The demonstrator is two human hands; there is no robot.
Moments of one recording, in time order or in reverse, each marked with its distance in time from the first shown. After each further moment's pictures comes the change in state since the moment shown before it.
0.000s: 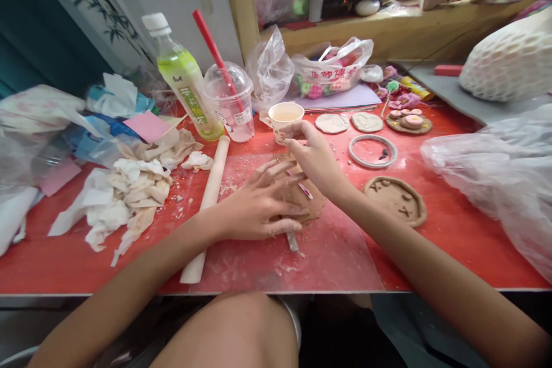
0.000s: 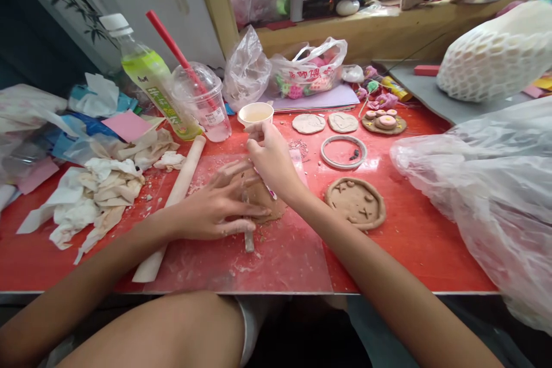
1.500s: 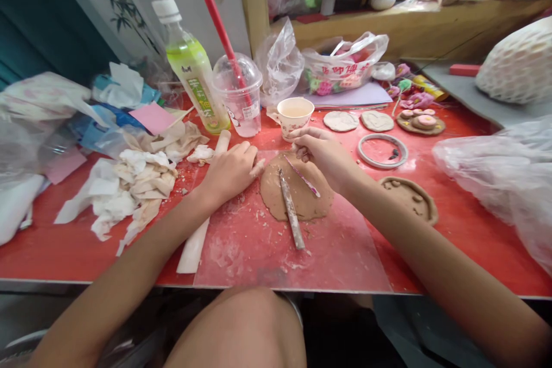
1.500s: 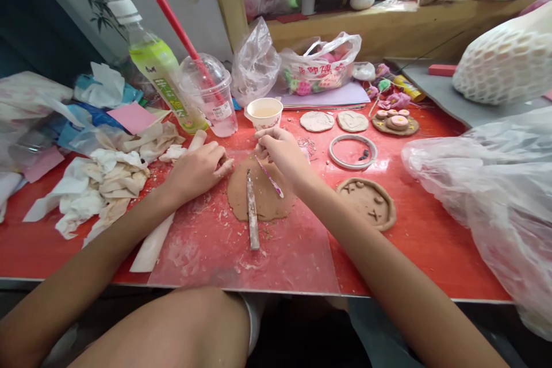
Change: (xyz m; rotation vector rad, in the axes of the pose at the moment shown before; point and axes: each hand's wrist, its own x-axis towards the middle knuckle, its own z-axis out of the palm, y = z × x) left_hand -0.009 -0.047 0.003 0.484 0.075 -0.524; right_hand 0.004 0.003 -0.005 0.354 -0.148 0.345
